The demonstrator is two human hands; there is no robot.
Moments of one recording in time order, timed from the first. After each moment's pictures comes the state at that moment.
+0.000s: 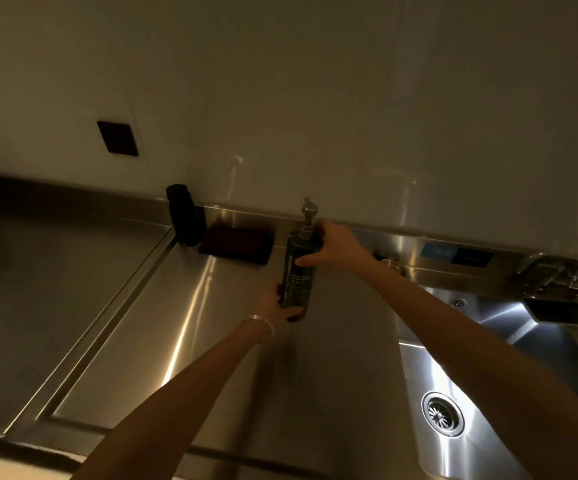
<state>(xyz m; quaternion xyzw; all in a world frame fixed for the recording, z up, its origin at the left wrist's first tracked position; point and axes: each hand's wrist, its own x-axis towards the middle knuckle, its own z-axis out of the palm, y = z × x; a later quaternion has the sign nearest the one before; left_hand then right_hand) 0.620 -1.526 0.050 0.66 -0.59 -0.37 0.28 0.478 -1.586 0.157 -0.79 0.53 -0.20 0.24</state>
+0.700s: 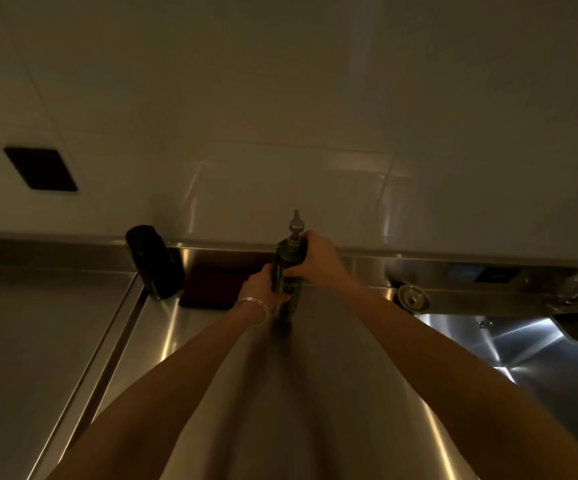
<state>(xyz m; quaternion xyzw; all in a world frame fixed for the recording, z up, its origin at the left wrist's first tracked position) 0.694 -1.739 0.045 0.65 -0.66 -0.32 0.20 0.559 -1.749 0.106 -0.70 0.63 -0.24 0.25</state>
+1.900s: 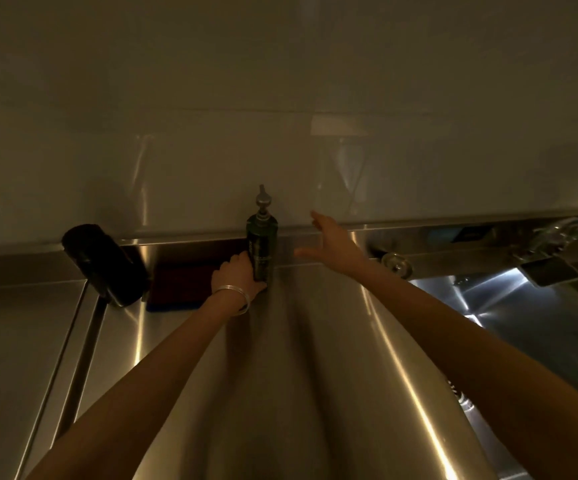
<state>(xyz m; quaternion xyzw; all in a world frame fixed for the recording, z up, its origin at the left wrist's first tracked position) 0.705 -1.781 0.015 0.64 -0.74 -0.22 0.05 0.509 -1.763 0.074 -0.68 0.66 -0.23 0.22</state>
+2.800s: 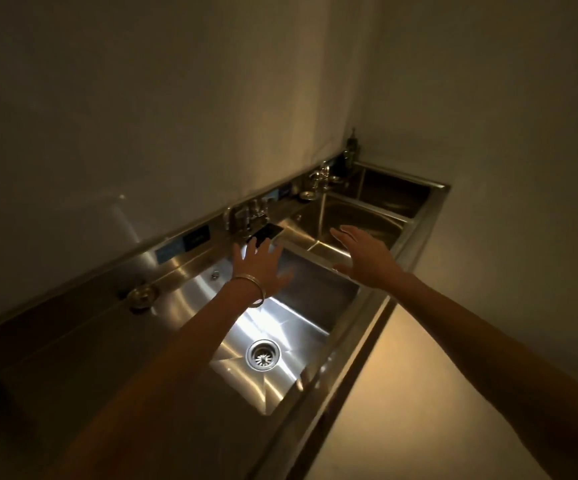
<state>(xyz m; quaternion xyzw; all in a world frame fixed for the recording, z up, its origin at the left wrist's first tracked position) 0.283 -1.481 0.139 0.19 -0.98 0.03 0.03 0.154 -1.294 0.162 -0.45 0.88 -0.08 -0.09</state>
